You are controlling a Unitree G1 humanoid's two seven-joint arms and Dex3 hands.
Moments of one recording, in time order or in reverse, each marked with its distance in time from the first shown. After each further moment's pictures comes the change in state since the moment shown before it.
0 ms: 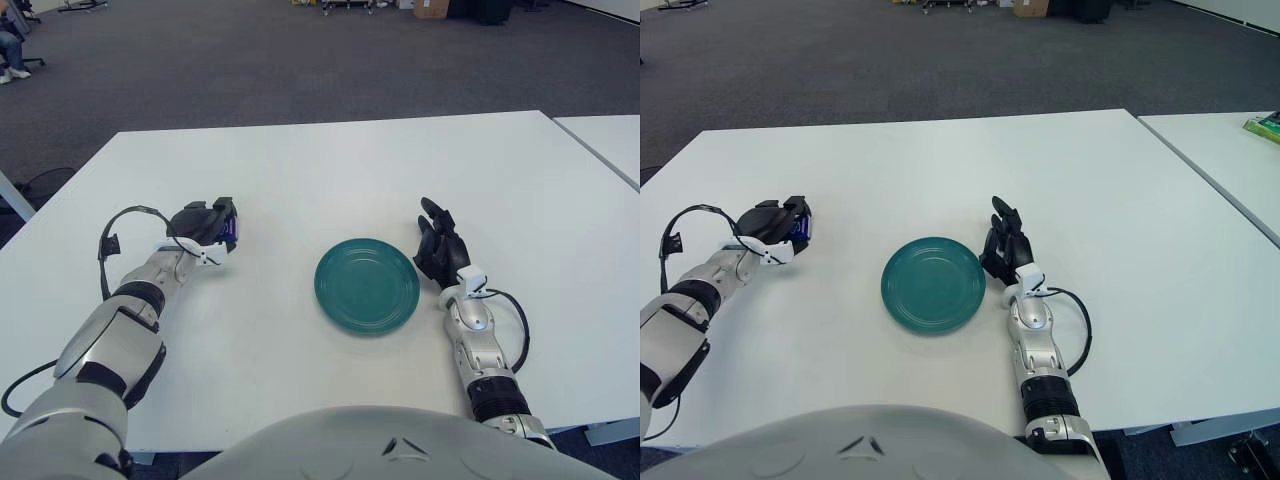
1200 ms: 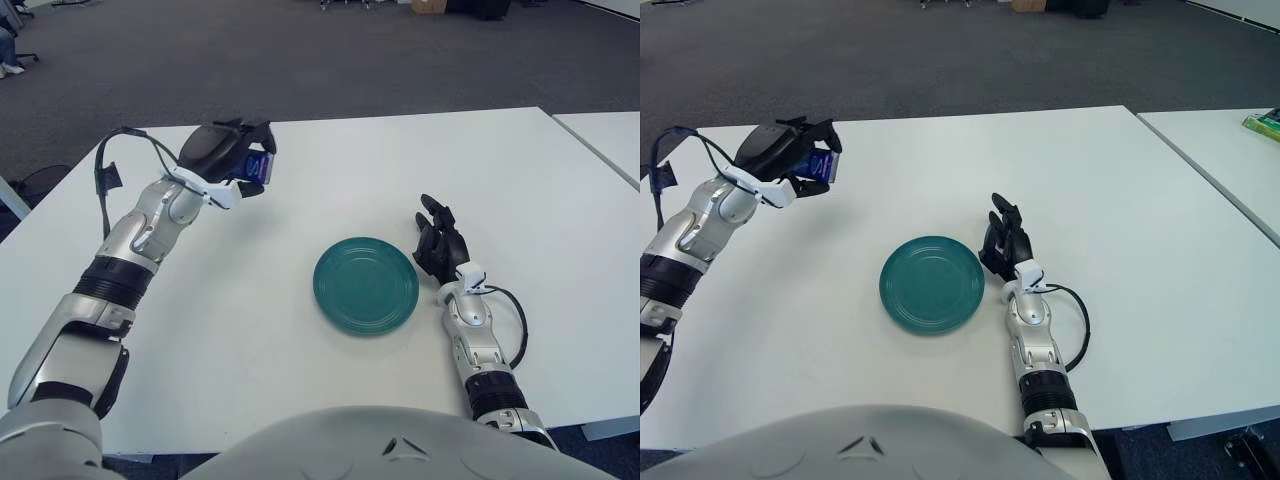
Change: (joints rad) left arm 0.083 0.119 0.289 -1.073 -0.121 0.081 -0.390; right arm -0.030 0.003 0.001 0.032 -0.004 -0.015 -0.015
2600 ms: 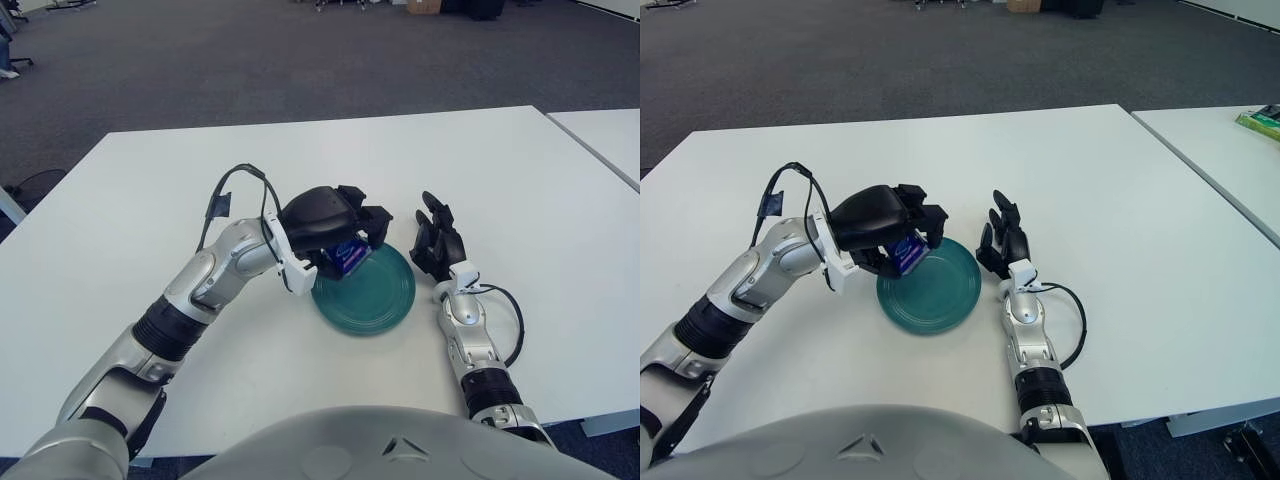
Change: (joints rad) left arm 0.163 -0.183 -0.208 -0.395 -0.007 -0.055 -0.463; right arm -0.014 0.018 0.036 0.035 -0.062 -0.054 -0.065
